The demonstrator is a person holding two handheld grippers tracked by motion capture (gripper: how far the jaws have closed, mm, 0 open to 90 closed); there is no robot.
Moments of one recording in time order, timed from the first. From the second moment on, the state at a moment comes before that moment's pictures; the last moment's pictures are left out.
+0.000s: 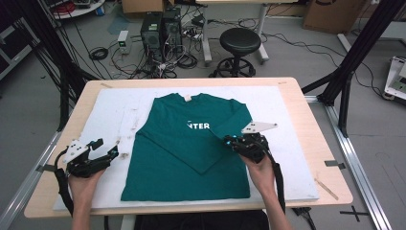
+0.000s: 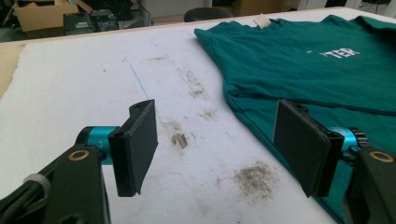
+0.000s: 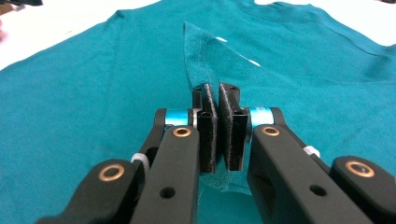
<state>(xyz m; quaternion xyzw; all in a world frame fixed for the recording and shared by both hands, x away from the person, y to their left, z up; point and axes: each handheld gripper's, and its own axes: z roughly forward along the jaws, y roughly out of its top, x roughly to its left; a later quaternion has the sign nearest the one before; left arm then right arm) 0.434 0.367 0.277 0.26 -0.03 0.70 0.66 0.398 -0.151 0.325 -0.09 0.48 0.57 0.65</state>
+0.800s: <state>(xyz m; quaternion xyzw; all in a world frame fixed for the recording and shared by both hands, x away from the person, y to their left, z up) 0.433 0.367 0.277 0.26 -0.03 0.71 0.66 0.401 -0.070 0.318 -0.15 0.53 0.55 0.62</state>
